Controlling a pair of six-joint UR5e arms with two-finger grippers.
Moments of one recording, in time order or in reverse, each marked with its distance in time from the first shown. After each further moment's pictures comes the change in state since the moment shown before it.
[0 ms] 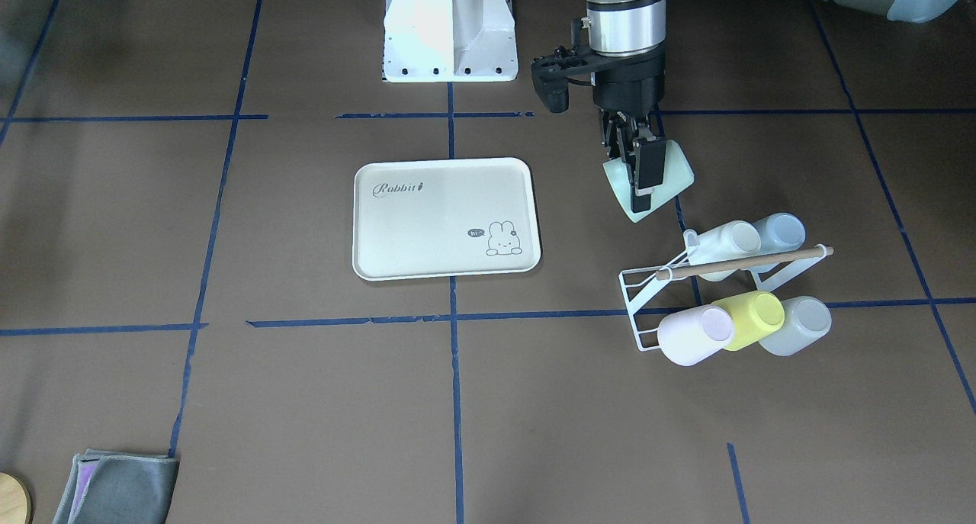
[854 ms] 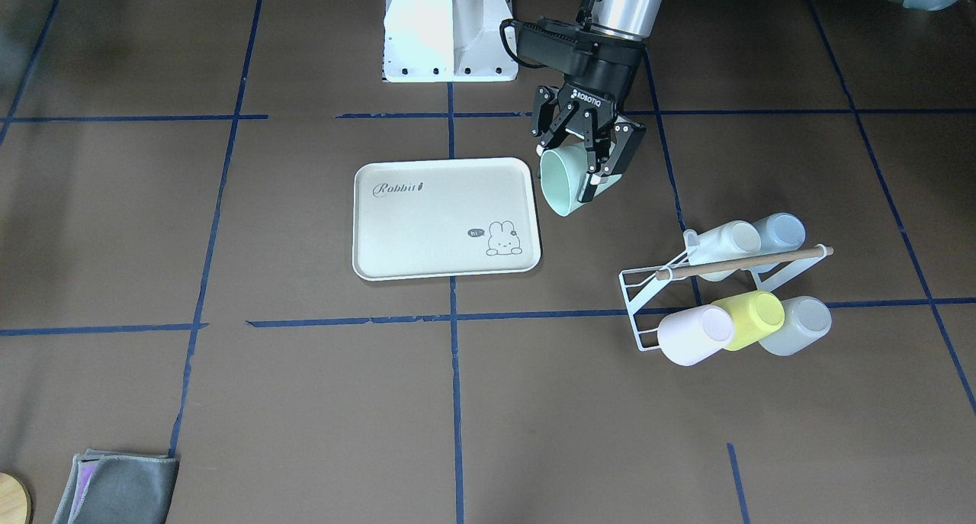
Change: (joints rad) left arm 0.048 0.100 0.036 -0.538 -0.030 -0.561; right arm 0.000 0.002 -0.001 0.000 -0.001 0.000
